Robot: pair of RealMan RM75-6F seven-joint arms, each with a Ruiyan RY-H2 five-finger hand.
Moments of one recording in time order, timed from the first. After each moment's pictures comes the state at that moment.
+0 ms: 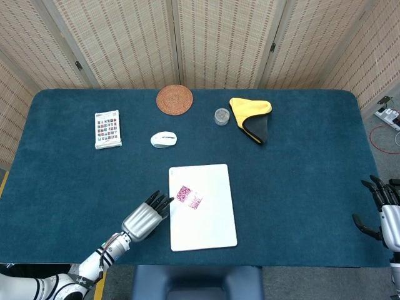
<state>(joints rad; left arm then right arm) -0.72 -1.51 0.12 -1.64 1.34 1.06 0.63 0.02 -1.11 0.08 -1.52 -1.46 1.49 0.20</state>
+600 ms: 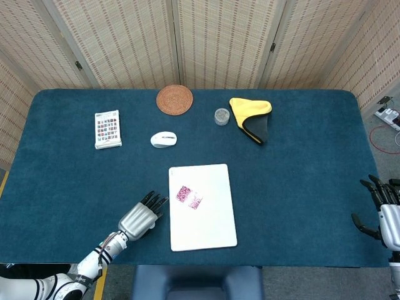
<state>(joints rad) -0.69 -1.53 0.10 -1.58 1.33 1.01 0.62 0.03 -1.11 0.08 -1.53 -1.46 1.48 0.19</state>
